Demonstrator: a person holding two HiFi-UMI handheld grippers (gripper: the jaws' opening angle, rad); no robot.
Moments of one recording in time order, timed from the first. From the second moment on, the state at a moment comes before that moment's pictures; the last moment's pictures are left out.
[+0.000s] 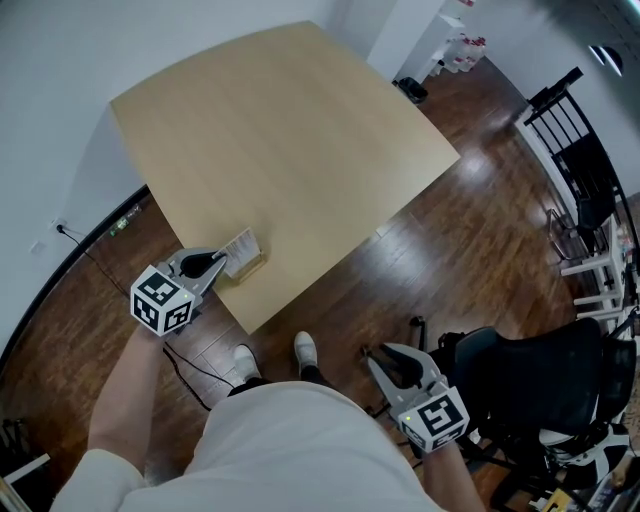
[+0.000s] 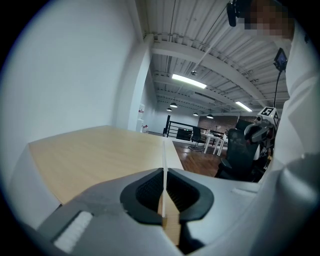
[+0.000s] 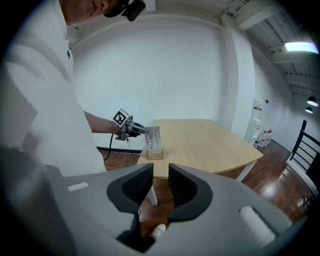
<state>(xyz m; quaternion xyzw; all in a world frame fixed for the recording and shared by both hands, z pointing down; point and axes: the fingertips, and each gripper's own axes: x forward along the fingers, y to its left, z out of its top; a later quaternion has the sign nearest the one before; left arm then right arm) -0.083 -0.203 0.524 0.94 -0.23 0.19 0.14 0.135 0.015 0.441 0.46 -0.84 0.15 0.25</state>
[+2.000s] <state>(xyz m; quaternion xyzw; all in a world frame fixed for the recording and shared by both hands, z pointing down) -0.072 -0.200 0.578 0.94 -0.20 0.22 0.15 0.110 0.007 0.447 0.43 -0.84 0.16 0.29</state>
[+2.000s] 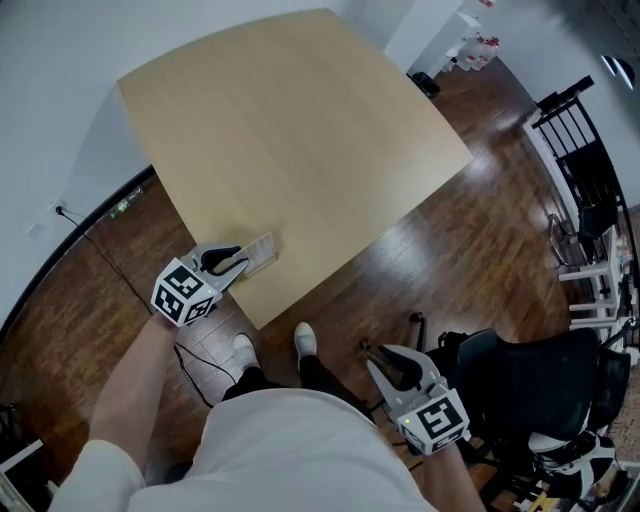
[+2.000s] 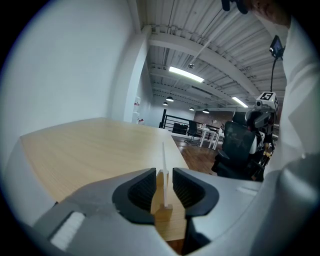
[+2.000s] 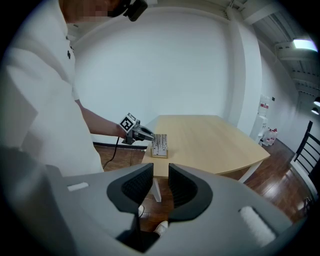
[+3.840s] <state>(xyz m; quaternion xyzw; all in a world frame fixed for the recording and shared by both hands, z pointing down) 0.041 0.258 0.428 0.89 -0.43 0.07 0.14 0.219 0.252 0.439 0.27 -0.95 0.05 0.18</state>
